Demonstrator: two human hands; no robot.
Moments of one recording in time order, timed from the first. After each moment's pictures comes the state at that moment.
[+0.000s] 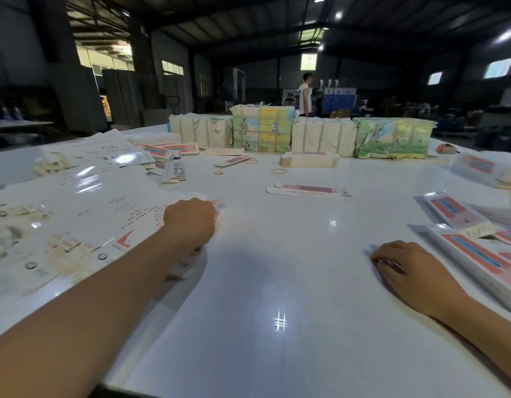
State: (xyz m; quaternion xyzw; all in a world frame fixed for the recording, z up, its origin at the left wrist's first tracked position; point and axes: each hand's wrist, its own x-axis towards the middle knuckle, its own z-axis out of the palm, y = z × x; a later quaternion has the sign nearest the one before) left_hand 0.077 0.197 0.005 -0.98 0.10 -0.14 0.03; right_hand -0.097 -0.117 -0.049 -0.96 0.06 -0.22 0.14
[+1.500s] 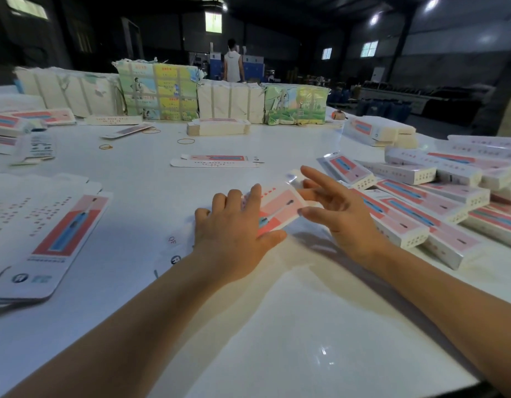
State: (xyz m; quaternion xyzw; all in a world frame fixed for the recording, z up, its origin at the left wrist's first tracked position) left_hand -0.012 0.047 -0.042 -0.89 0.39 -0.20 -0.12; right_hand -0.117 -0.107 -0.020 -0.77 0.04 -0.28 0.58
